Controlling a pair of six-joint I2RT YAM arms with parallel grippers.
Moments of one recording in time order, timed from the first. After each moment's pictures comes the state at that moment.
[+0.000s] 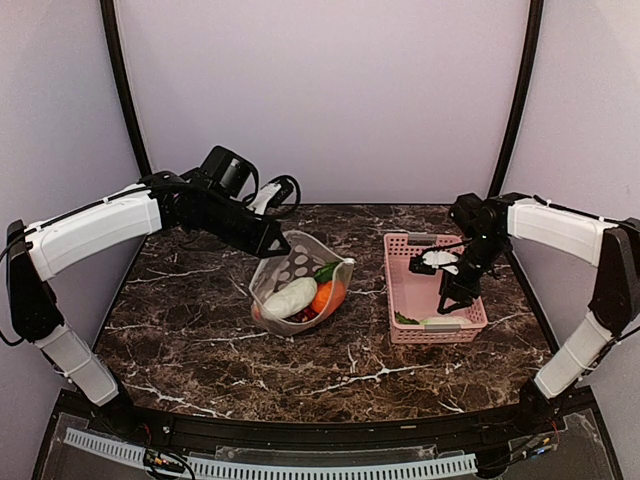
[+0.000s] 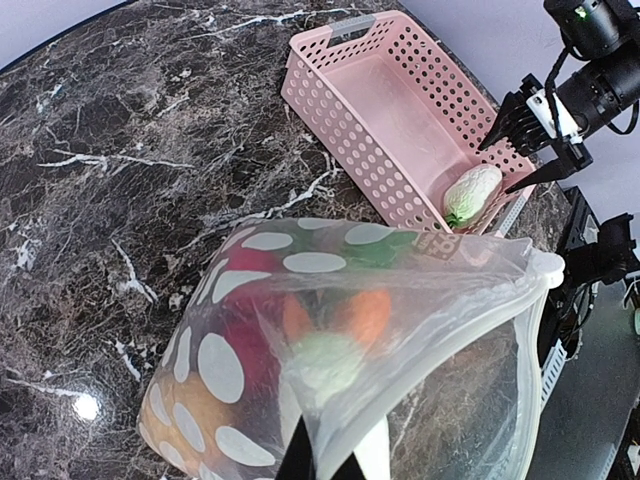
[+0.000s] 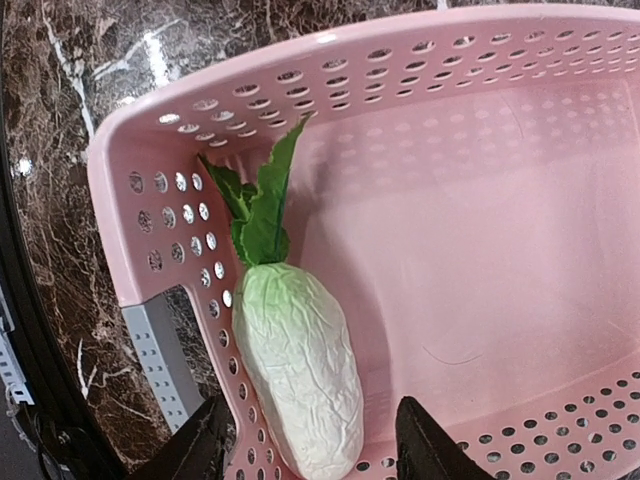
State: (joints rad) left arm -0.72 1.58 1.47 -0.71 0.28 -0.20; right arm 0.37 1.55 1.19 -1.09 -0.31 -0.88
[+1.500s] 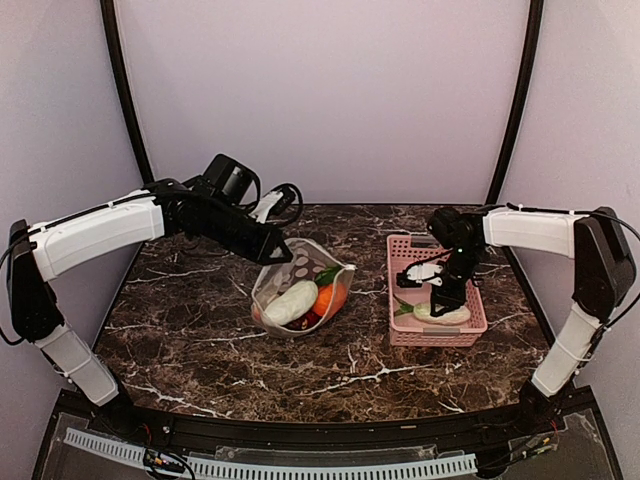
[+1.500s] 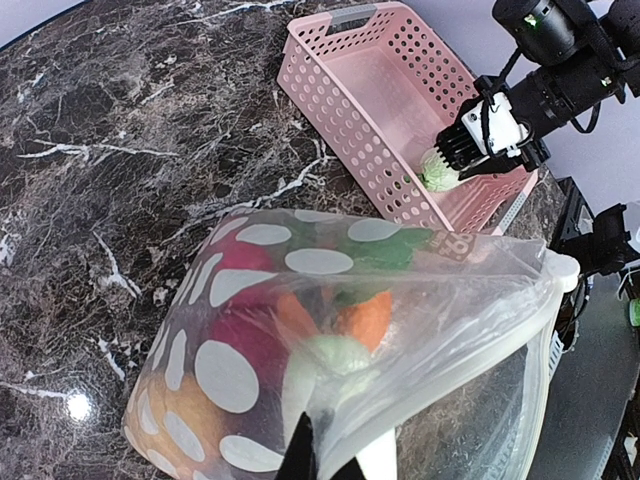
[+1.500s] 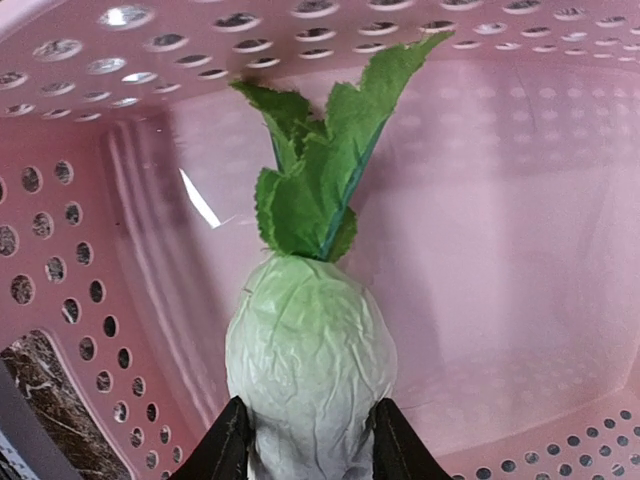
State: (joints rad) left arm -0.72 1.58 1.41 -0.67 0.31 -0.20; right arm 0.45 1.69 1.17 -0.97 -0.13 -0.87
